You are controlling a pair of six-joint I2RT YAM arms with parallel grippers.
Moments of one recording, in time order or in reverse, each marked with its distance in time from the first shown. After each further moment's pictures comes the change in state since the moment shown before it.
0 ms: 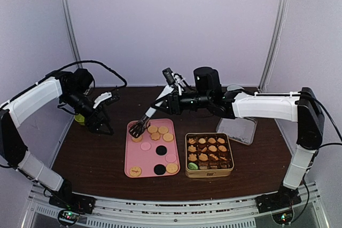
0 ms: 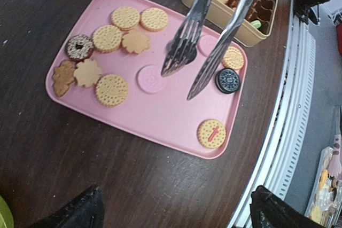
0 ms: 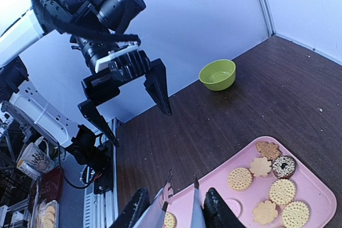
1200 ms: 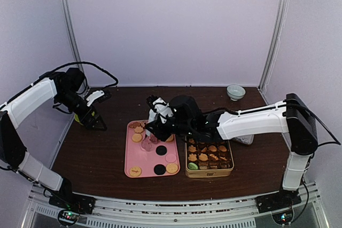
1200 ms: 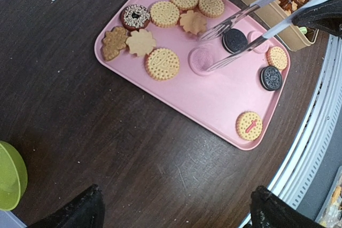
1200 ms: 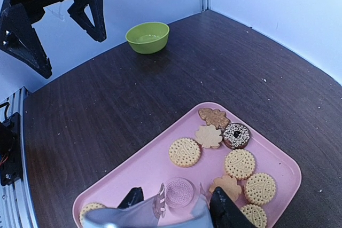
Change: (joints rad) left arm 0.106 -0.028 -0.020 0.045 -0.141 -0.079; right arm 0.223 0.074 -0.059 -0.047 0.634 -0.212
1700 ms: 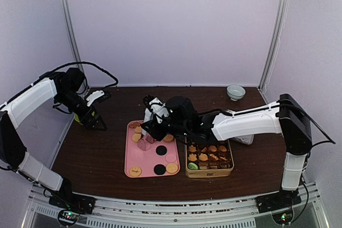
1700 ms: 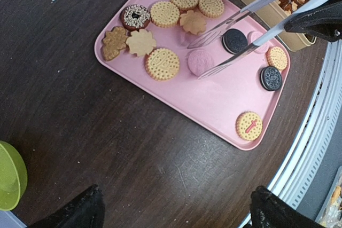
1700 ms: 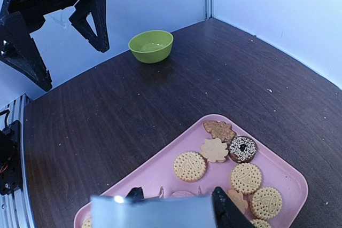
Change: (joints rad) left arm 0.000 0.000 0.000 0.000 0.000 0.000; right arm 0.007 0.055 0.038 0.054 0.001 0.000
